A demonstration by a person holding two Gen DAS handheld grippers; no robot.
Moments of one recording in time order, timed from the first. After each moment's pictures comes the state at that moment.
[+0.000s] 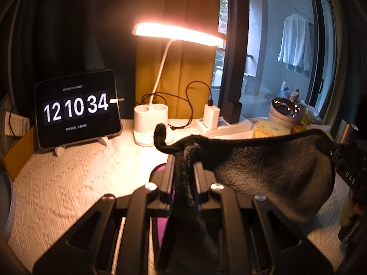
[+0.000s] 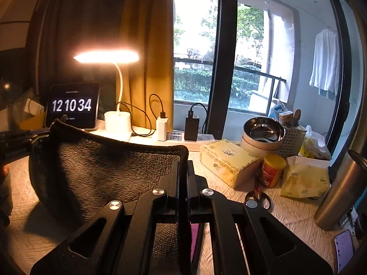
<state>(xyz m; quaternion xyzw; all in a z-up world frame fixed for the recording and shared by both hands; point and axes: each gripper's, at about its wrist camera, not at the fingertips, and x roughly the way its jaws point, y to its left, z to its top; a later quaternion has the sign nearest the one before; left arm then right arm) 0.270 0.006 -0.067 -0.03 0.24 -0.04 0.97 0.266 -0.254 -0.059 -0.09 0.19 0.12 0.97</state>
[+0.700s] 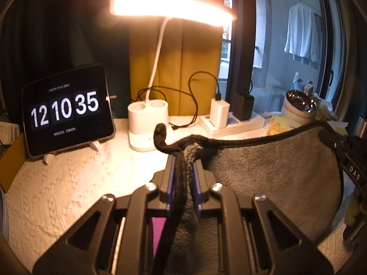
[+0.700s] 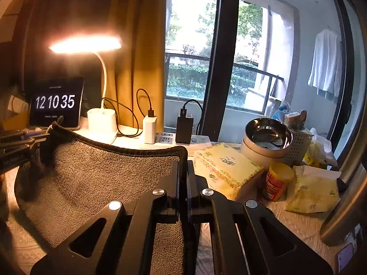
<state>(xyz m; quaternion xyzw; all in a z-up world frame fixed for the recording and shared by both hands) 0.328 -0.009 -0.084 -0.02 0.27 -0.02 0.96 0.320 -0.248 -0.069 -0.10 0.20 0.10 0.97</state>
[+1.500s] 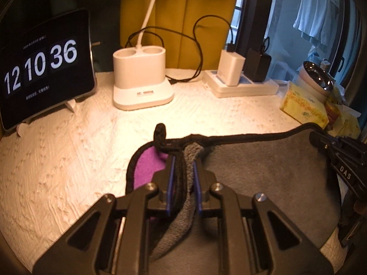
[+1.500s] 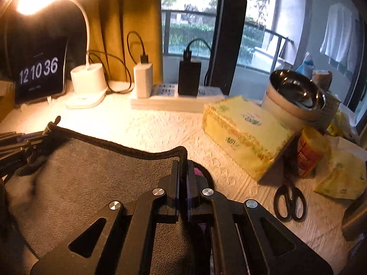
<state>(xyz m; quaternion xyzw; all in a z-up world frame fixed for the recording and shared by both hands) 0.381 -0.007 -0.132 -0.04 0.39 -0.04 0.92 0.387 -0.241 -0.122 -0.11 0.35 0.09 0.93</state>
